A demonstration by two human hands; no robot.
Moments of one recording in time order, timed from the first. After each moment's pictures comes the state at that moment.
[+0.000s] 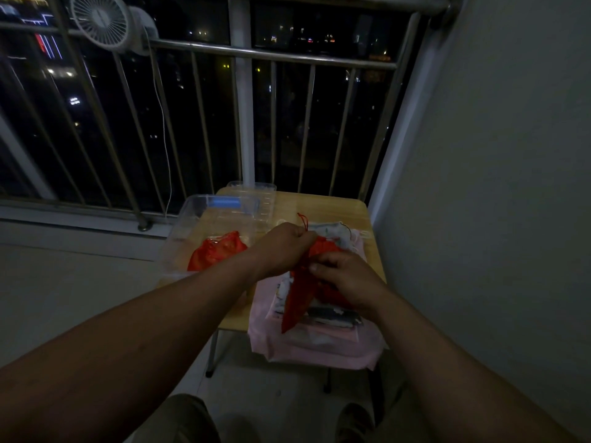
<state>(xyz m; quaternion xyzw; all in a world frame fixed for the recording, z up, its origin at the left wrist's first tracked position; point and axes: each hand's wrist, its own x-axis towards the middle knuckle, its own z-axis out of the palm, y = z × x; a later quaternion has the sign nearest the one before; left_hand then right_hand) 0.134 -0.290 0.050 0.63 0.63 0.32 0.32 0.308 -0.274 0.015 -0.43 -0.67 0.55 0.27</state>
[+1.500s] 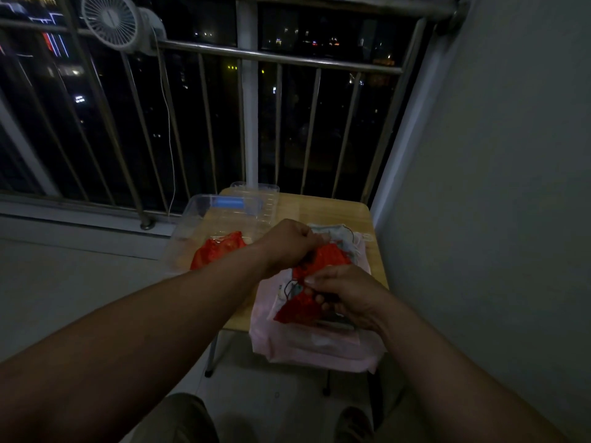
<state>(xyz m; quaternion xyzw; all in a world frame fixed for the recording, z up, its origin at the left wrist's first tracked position) 0.136 -0.292 0.061 0.57 0.63 0.35 0.40 0.303 -0.291 0.022 -0.44 -0.56 0.67 0.21</state>
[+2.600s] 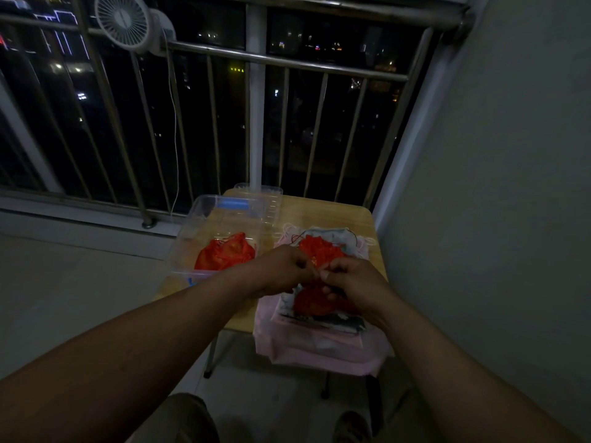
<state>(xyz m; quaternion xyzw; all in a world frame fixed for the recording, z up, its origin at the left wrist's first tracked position) 0.115 -0.314 0.035 0.62 0.61 0.25 0.41 0.303 -0.280 0.022 -0.50 -0.63 0.54 0.26</state>
